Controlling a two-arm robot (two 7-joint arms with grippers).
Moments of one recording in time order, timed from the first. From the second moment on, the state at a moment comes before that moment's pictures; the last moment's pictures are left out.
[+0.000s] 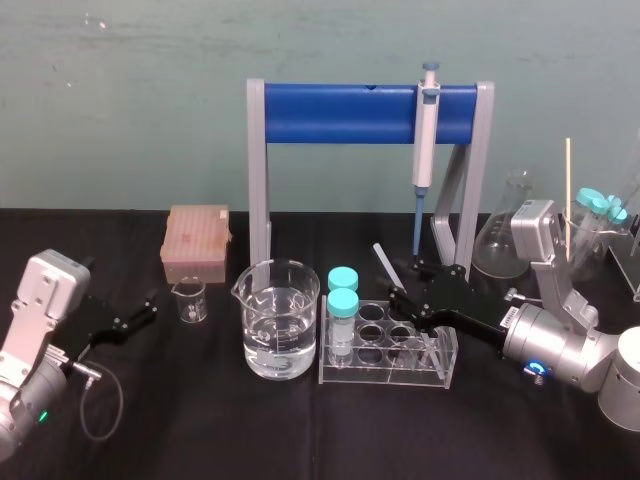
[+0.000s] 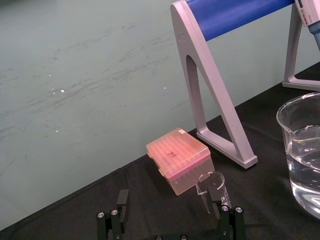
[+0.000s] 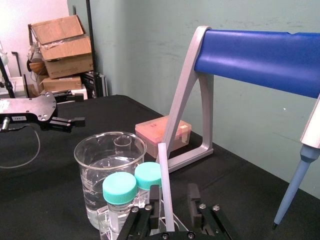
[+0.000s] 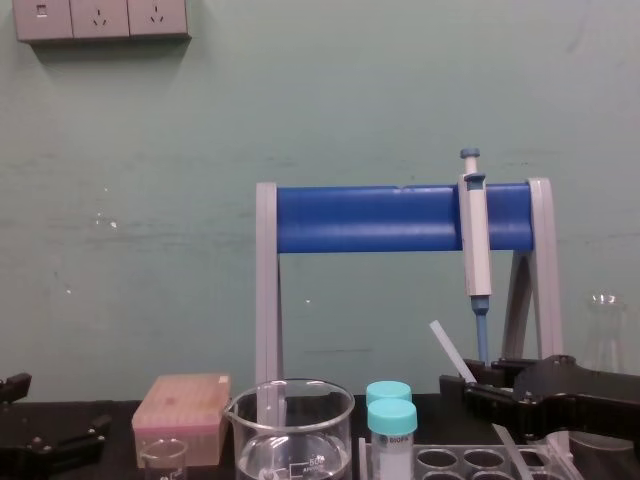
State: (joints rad) left arm -0.20 0.60 0.45 -1.41 -0.25 -0.12 0.03; right arm 0.48 0.43 -0.49 -1.12 0.47 -0.14 0.68
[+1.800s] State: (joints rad) left arm -0.20 0.60 0.45 -1.41 -0.25 -0.12 0.03; right arm 0.45 0.37 -0.28 -1.22 0.46 -0.47 0.61
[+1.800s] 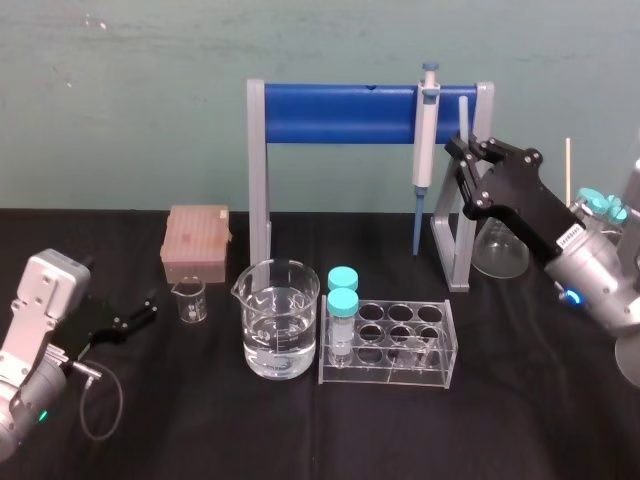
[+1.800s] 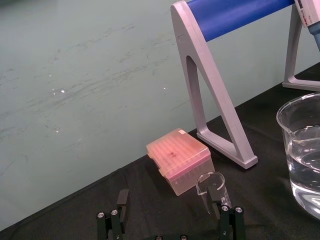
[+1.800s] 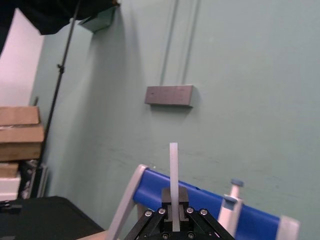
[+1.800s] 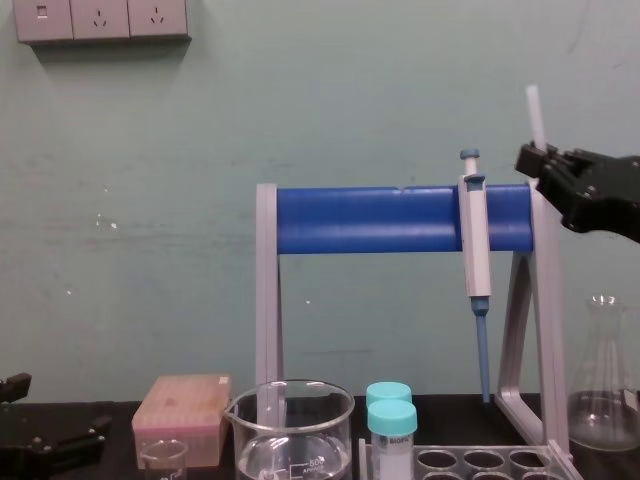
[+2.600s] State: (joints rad) left arm -0.20 0.60 0.45 -1.41 -0.25 -0.12 0.03; right arm 0.33 0.34 -0.21 -1.22 0.42 -0.50 0.54
